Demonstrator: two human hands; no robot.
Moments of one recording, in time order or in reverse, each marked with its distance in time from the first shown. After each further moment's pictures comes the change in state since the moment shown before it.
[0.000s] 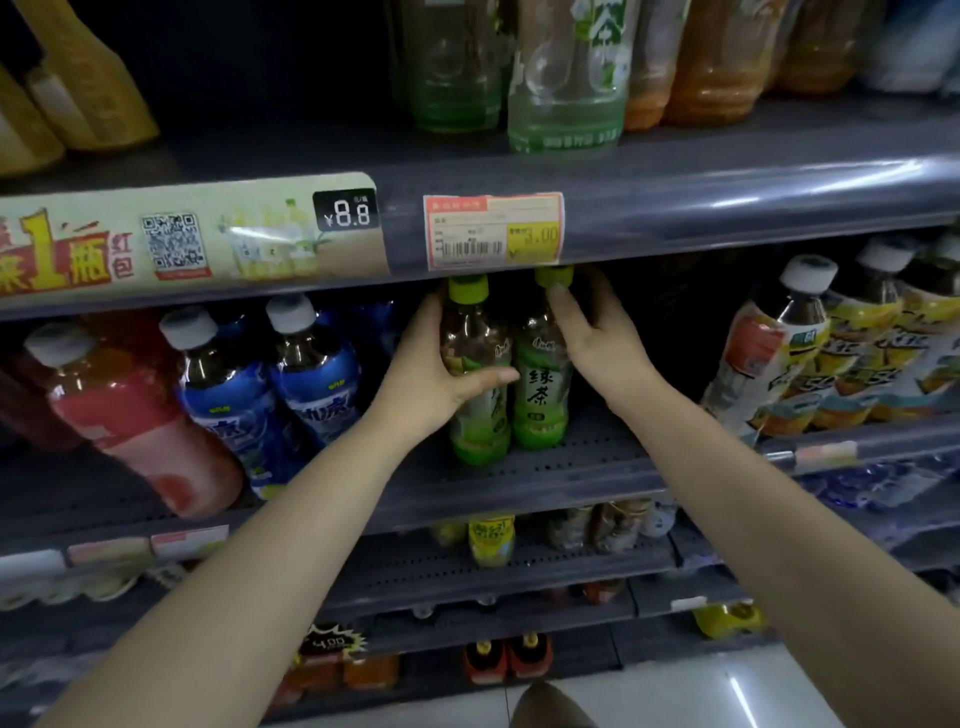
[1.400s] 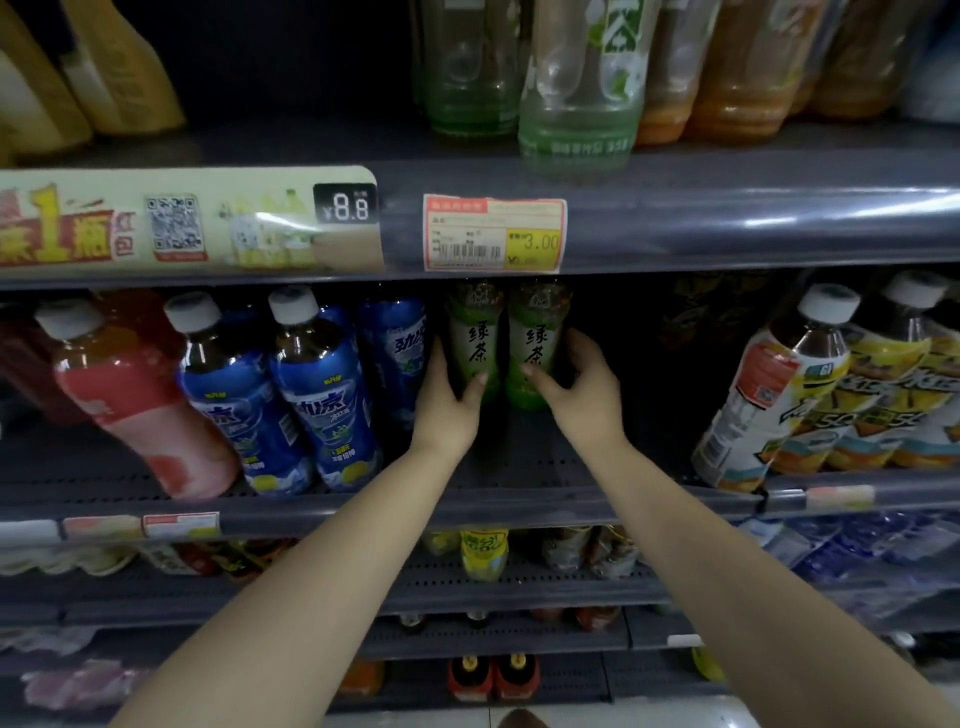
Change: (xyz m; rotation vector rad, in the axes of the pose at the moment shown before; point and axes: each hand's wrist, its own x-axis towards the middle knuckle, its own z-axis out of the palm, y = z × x) left_hand 0.006 -0.064 0.055 -0.028 0.245 -0.316; right_hand 0.006 0.084 0.024 -0.077 0.016 0.017
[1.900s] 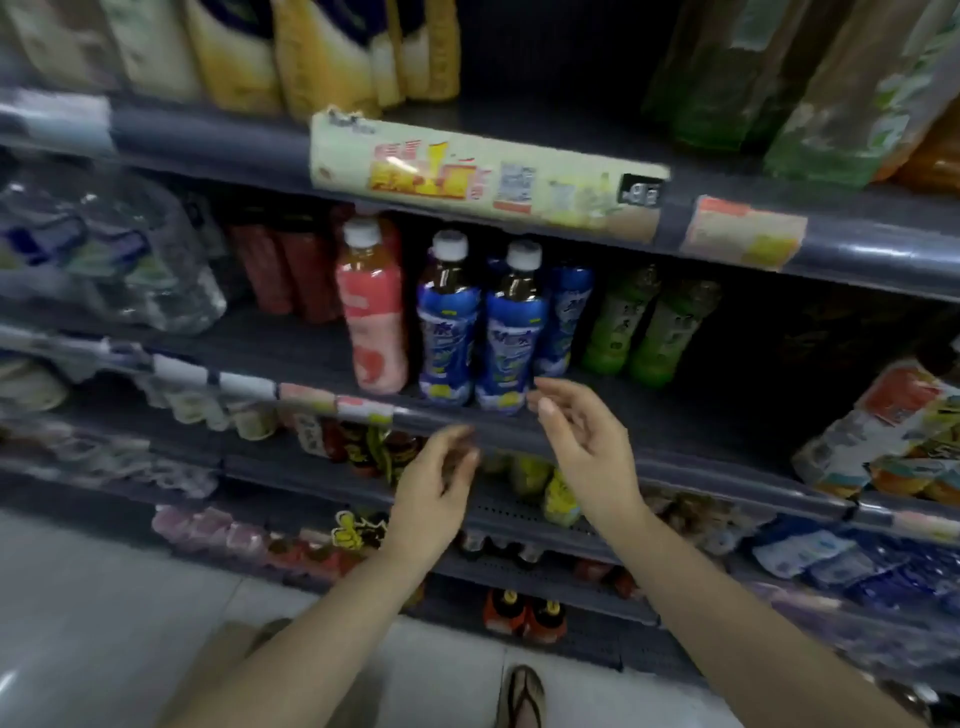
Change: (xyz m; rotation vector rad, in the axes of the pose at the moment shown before) left_hand -0.175 -0.056 -0.156 0.021 0.081 0.037; right_hand -0.164 -0.107 0.068 0.115 -0.413 -0.106
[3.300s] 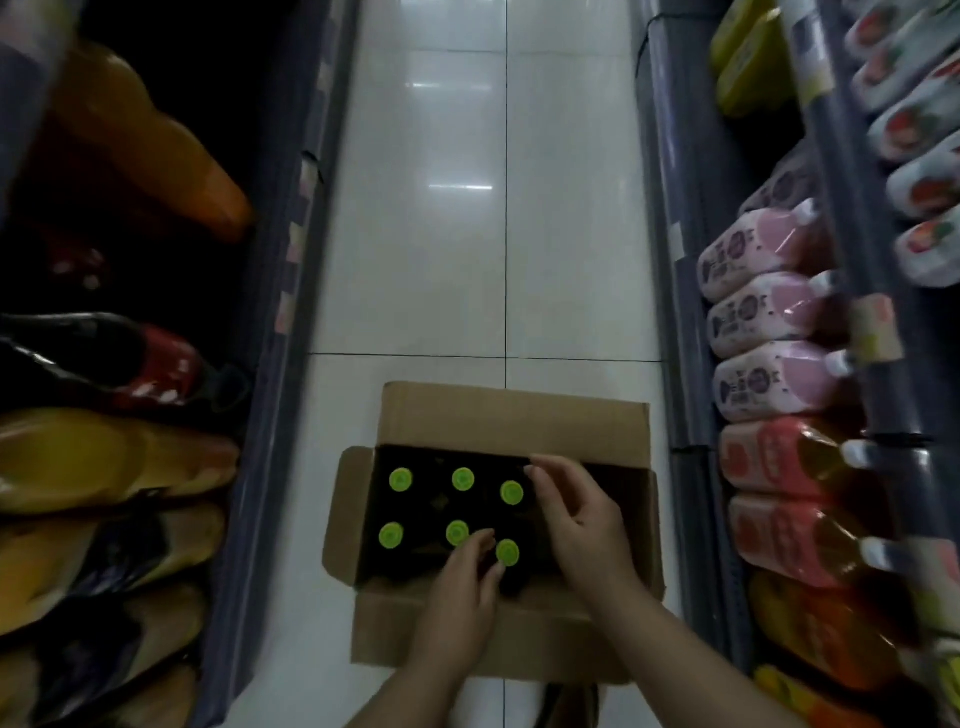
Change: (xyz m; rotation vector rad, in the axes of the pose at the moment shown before) left_hand -0.318 -0.622 -0.050 -0.209 0.928 -1.260; right_hand -0.208 0.425 0.624 -0.161 -1.443 0.186
